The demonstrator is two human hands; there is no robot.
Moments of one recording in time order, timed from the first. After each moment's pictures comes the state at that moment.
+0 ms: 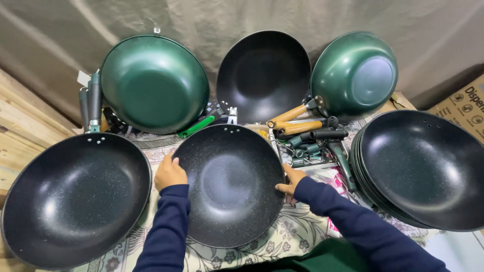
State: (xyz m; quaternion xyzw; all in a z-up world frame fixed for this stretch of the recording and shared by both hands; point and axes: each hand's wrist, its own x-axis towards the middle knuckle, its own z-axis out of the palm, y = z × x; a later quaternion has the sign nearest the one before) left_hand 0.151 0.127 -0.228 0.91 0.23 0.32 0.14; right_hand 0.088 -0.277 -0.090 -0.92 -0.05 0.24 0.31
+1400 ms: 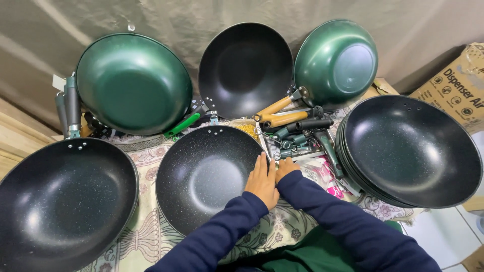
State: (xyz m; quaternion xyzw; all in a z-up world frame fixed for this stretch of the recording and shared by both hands) left_hand 0.066 -0.133 -0.125 0.93 -0.29 -0.02 0.22; right_hand 0.128 -0.287 -0.221 -0.97 -0.07 0.15 -0.18
